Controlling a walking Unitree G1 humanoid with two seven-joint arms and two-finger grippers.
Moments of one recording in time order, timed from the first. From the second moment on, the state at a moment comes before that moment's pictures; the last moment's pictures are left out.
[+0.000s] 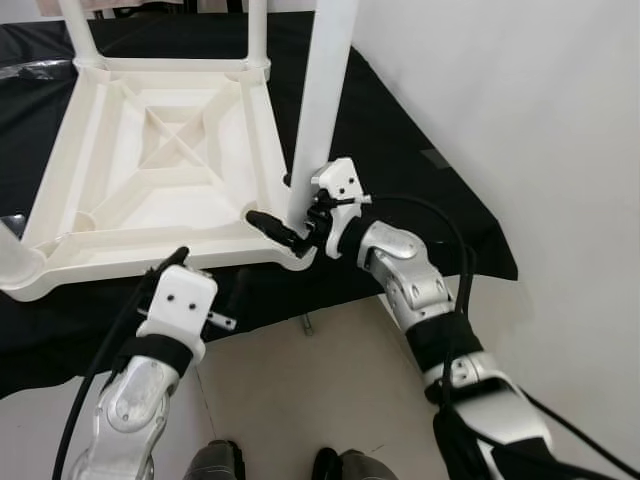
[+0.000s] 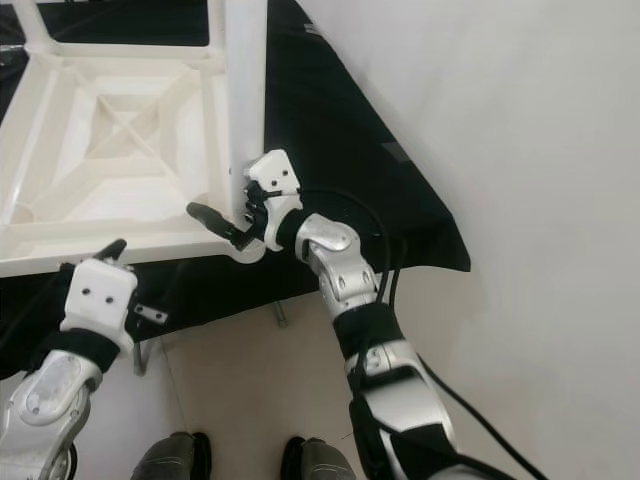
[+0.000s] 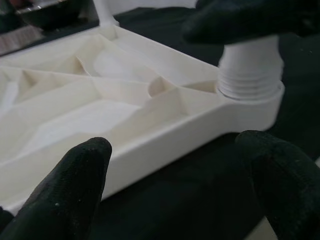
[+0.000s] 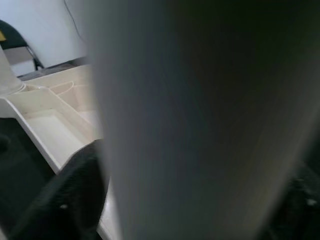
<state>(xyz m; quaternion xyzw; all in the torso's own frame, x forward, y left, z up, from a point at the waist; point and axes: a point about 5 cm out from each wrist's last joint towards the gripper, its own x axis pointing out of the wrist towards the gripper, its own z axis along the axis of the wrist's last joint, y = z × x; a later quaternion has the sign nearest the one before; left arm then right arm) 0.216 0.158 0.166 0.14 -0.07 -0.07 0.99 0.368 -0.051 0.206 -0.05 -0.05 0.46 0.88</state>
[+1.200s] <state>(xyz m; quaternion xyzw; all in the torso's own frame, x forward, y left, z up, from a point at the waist) 0.204 0.167 0.179 0.14 -0.10 -0.09 0.98 0.343 -0.066 0.184 0.02 -0.01 0.17 0.98</state>
